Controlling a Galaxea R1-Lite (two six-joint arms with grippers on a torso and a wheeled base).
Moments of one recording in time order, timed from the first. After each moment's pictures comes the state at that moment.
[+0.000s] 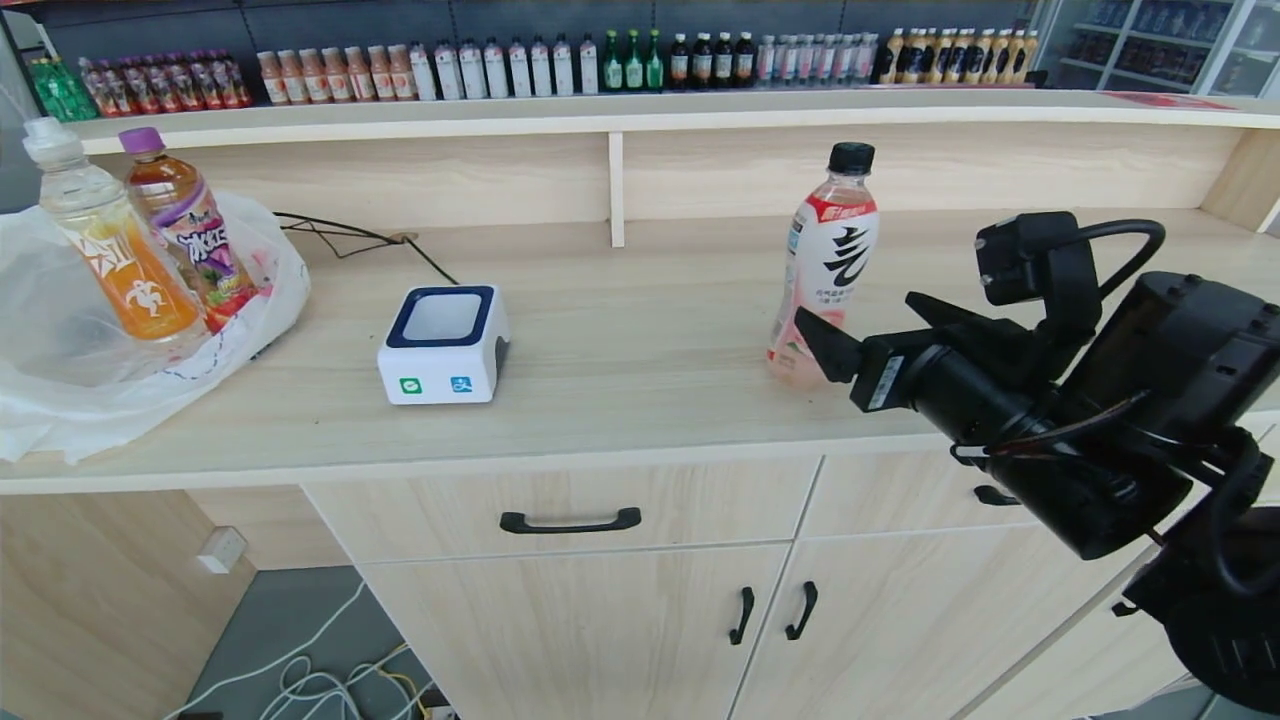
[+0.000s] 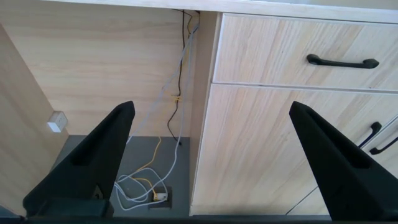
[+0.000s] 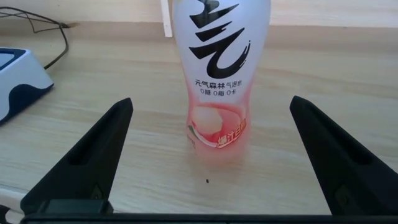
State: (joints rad) left arm 0.00 0.00 0.00 0.00 0.00 0.00; right arm 0.57 1.68 -0.70 -1.14 -0.29 -0.05
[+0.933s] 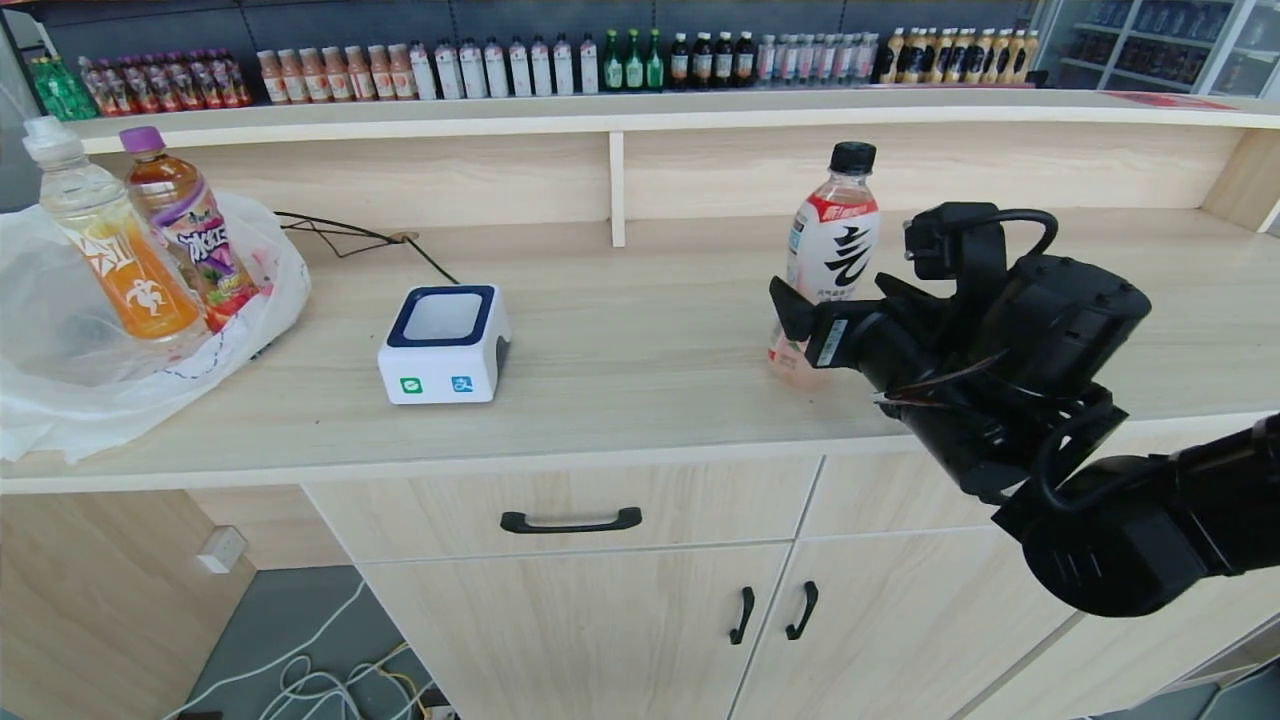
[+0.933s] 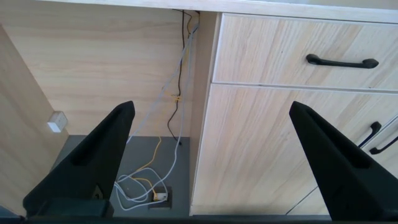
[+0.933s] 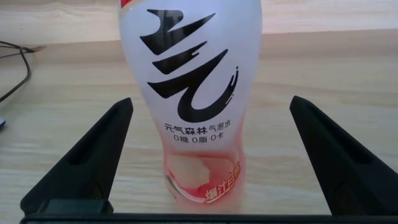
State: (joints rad) left arm 0.00 0.00 0.00 0.00 0.00 0.00; right arm 0.53 1.87 -0.89 -1.19 -0.34 -0.03
